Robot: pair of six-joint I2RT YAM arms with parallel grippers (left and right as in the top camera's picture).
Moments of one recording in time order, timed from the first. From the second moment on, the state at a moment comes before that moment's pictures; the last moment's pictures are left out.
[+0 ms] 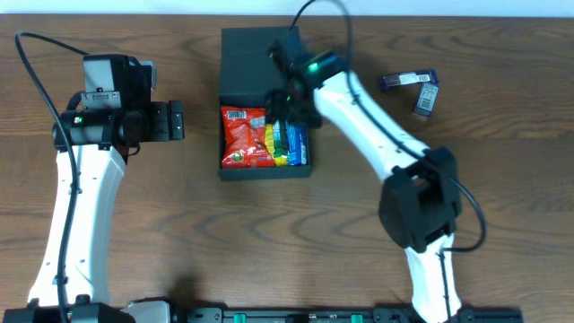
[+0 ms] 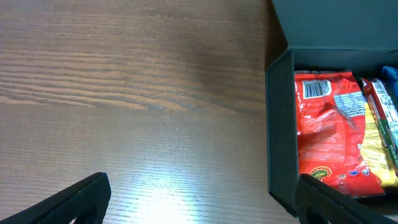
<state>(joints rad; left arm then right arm) 0.06 1.45 1.32 -0.89 0.05 0.02 0.52 2.19 2.02 -1.07 -0.08 0.58</state>
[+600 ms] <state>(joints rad) 0.06 1.45 1.32 -0.89 0.05 0.02 0.11 2.27 2.07 -0.81 0.09 1.27</state>
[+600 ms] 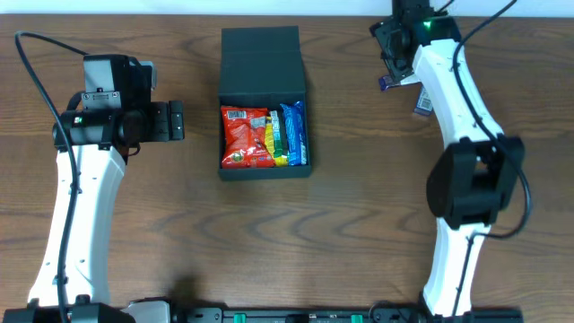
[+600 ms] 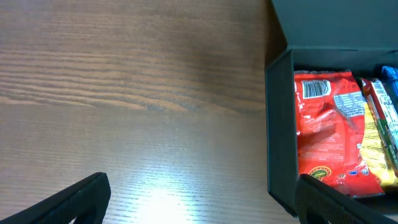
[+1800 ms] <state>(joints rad) 0.06 1.45 1.32 -0.90 0.05 0.02 -0.07 2.63 2.39 -1.05 -0.16 1.41</state>
